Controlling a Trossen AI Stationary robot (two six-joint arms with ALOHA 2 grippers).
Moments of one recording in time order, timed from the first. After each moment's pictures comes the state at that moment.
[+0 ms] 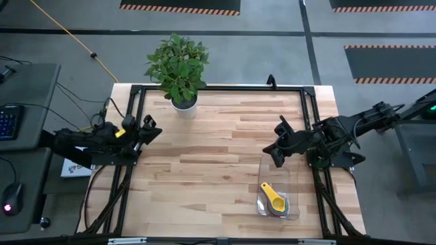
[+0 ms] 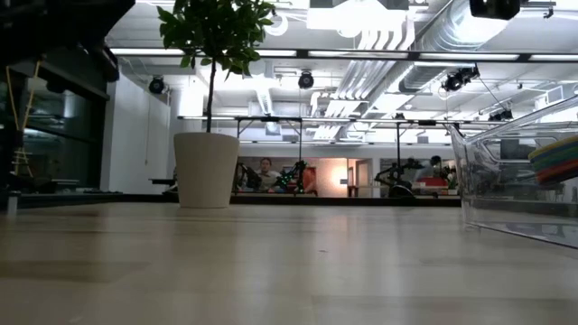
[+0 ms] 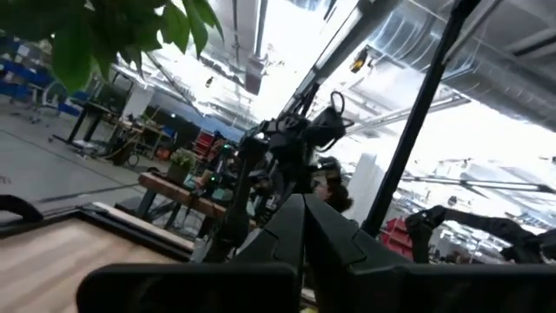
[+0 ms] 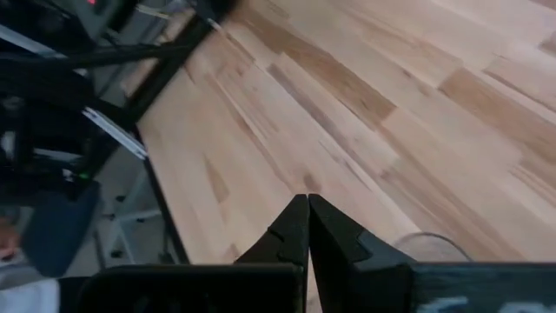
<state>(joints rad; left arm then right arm) -0.09 0.00 0.02 0.42 -0.14 -0.40 0.37 1.06 1.12 -0.81 0.29 1.06</state>
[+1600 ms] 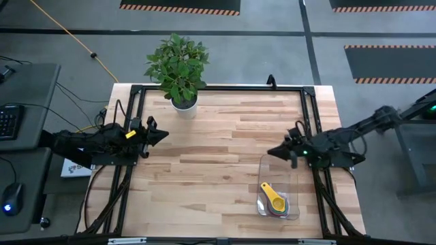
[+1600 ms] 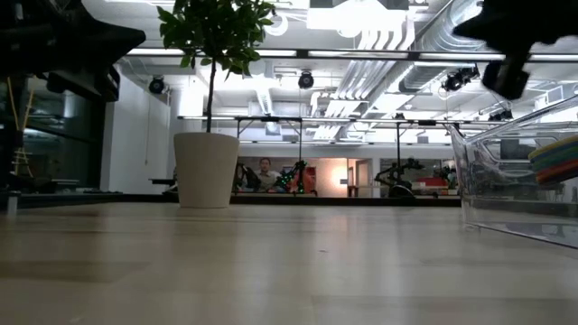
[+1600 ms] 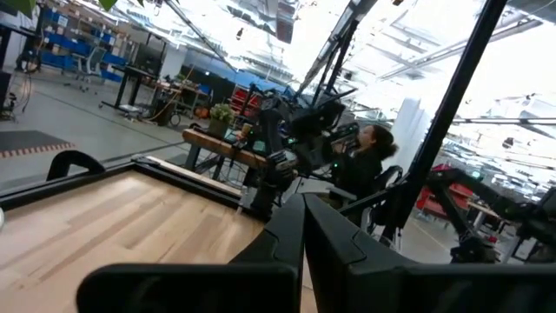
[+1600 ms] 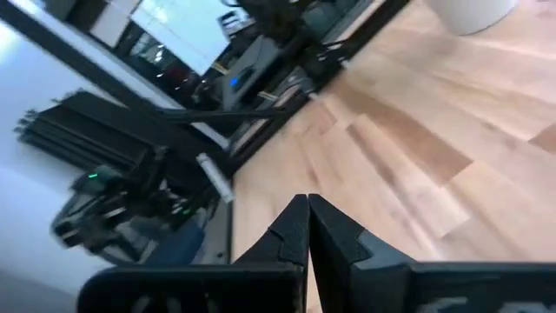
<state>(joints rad) -0.05 0.01 0.01 0.22 -0.14 -0.34 0.44 0.54 0.34 0.02 0.37 0.88</state>
